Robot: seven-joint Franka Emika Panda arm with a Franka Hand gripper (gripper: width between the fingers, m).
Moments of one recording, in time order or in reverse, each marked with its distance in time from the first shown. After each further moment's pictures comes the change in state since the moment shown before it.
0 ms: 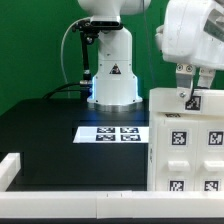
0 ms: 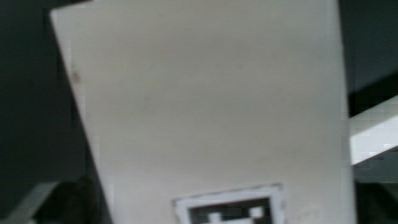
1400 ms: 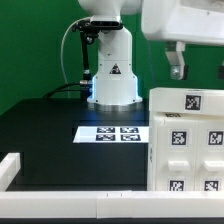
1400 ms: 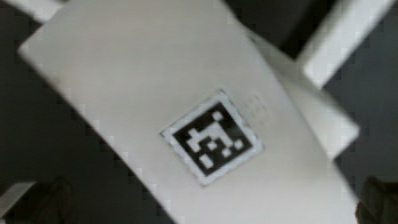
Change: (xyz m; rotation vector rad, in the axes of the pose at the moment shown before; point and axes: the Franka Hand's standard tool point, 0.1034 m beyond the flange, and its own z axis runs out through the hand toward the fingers) arm 0.010 -0.003 -0.029 0.068 0.049 0.289
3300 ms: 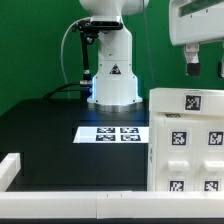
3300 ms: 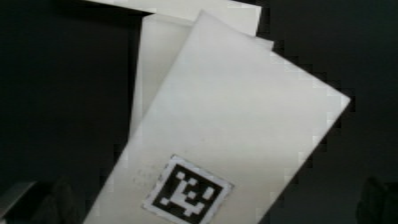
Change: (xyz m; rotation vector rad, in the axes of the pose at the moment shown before) arm 0.003 -0.002 -0.005 0.088 0.015 2.065
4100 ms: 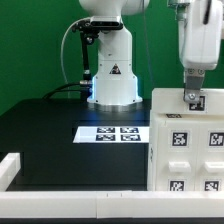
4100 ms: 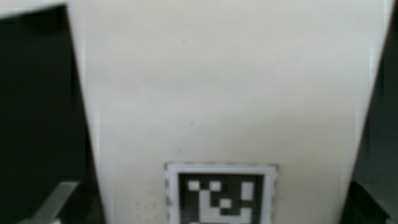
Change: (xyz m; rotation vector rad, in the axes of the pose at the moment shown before) arm 0.019 0.009 0.030 -0.058 0.074 0.514
